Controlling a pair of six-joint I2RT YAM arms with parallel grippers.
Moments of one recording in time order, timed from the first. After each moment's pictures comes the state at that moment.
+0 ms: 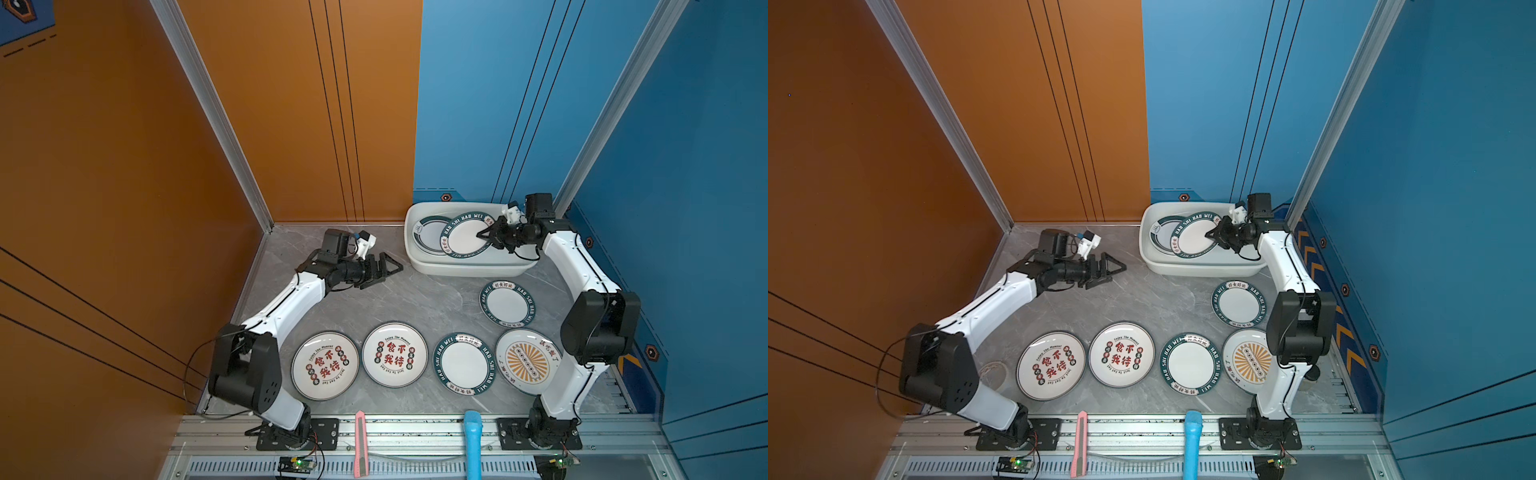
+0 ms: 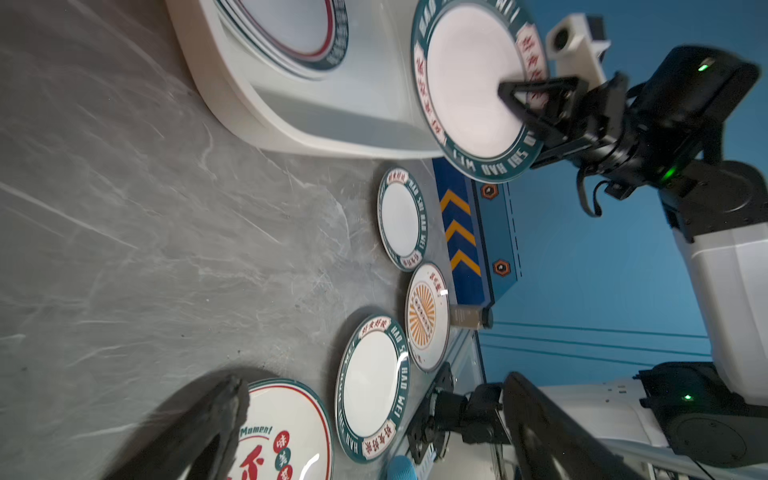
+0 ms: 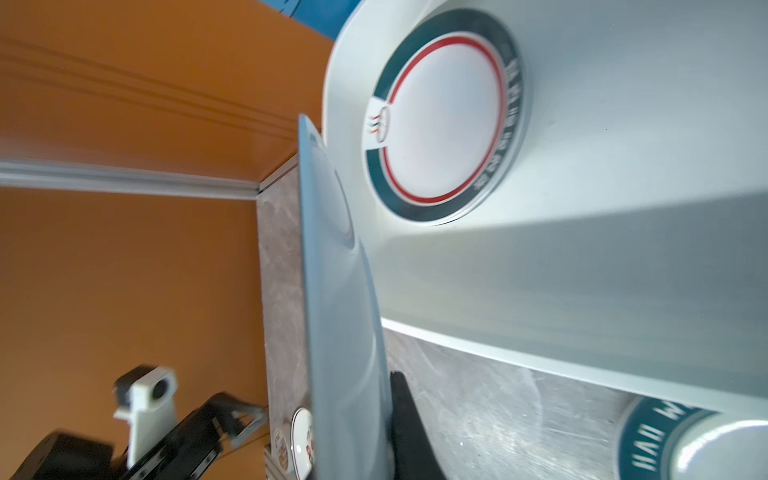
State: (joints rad) left arm -0.24 1.49 1.17 -0.36 0.75 -0.60; right arm -0.04 1.88 1.74 -0.72 -0.63 0.58
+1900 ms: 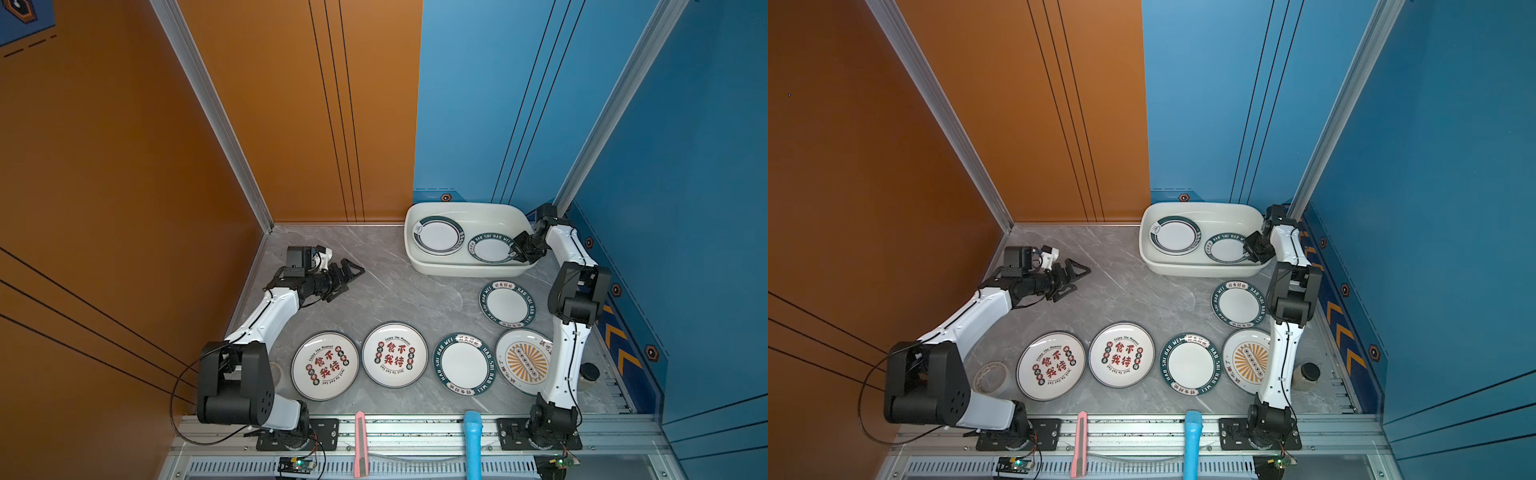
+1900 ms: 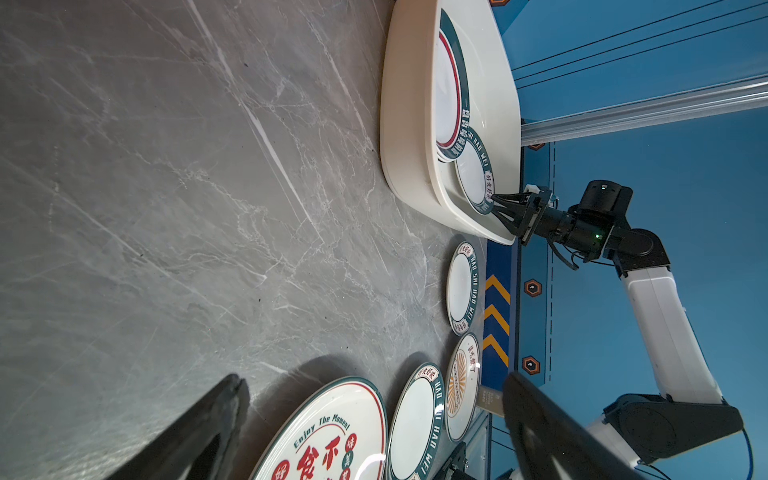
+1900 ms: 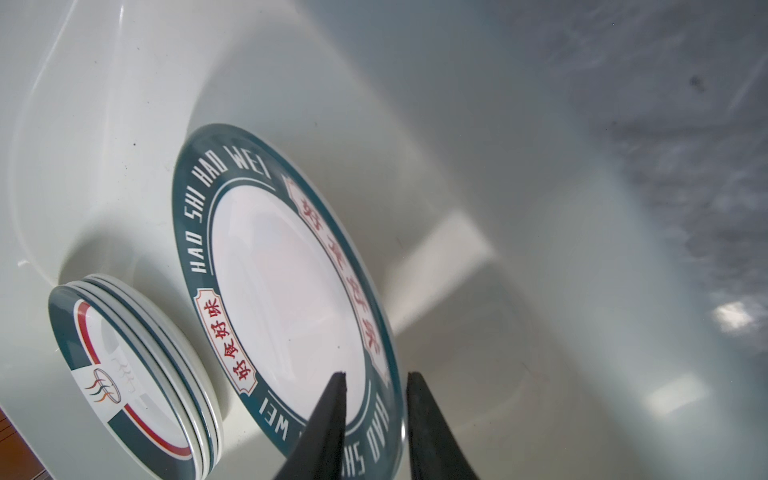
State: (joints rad) left arm -0.02 1.45 0.98 -0.32 0.71 -0.66; right arm -0.20 2.38 2.14 -0.97 -0.25 0.76
